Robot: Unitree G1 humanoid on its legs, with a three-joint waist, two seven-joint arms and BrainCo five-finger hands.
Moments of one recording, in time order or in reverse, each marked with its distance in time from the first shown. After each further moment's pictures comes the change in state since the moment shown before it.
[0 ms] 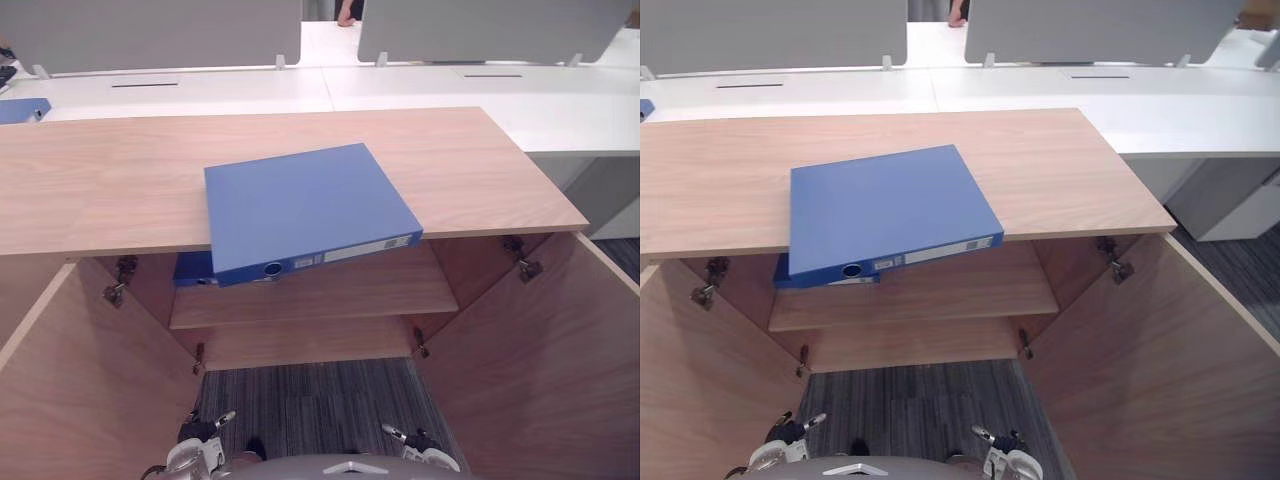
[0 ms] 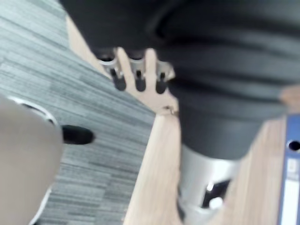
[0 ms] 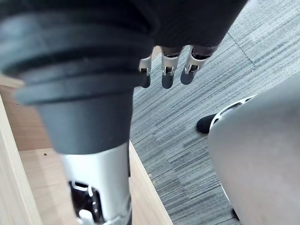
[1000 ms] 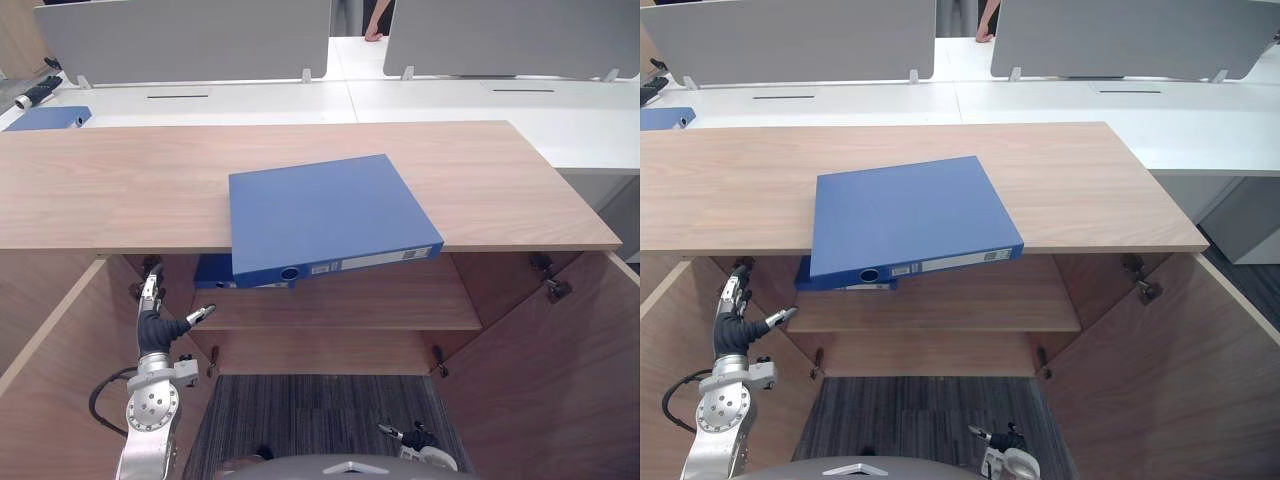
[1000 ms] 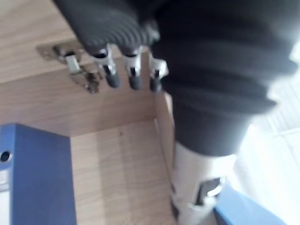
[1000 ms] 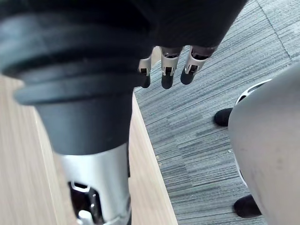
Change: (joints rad) left arm 0.215 0.084 -0.139 -1.123 0.273 -0.130 0.062; right arm 0.041 -0.004 0.105 -0.087 -0.036 -0.009 0.002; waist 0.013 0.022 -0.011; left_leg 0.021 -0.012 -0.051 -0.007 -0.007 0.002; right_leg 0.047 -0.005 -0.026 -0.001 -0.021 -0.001
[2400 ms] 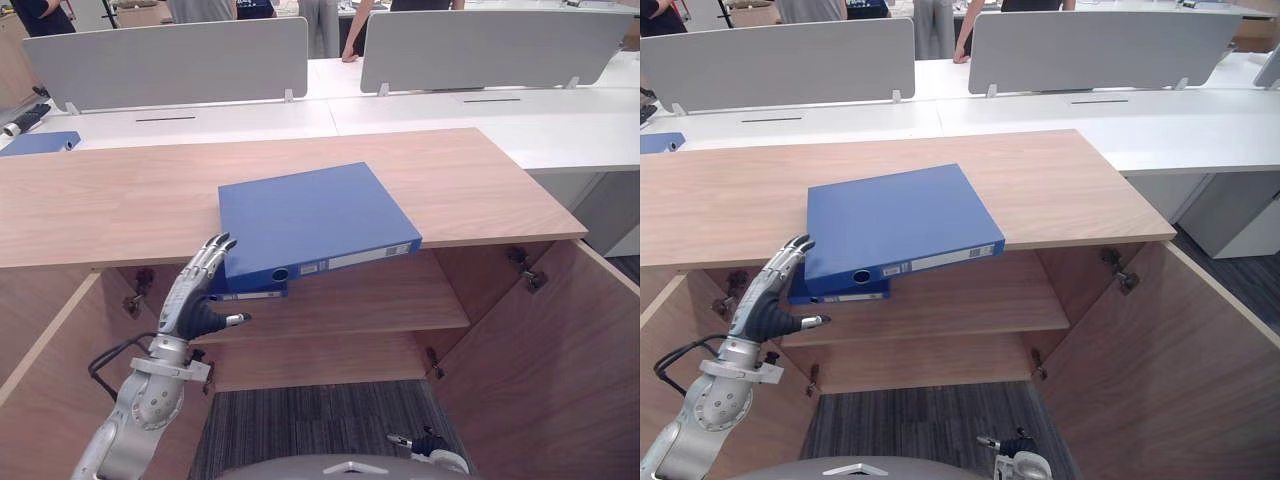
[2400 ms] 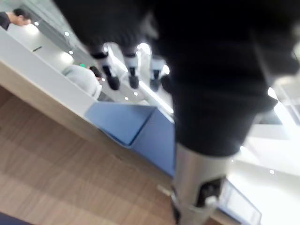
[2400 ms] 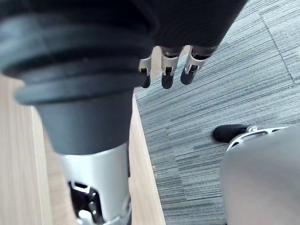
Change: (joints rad) left arm -0.017 0.348 -0.231 -0.192 0.451 -0.041 -0.006; right arm -0.027 -0.081 0.047 0.089 -0.042 0.002 0.002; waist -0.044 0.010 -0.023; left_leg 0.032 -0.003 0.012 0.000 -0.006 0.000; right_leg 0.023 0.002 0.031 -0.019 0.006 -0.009
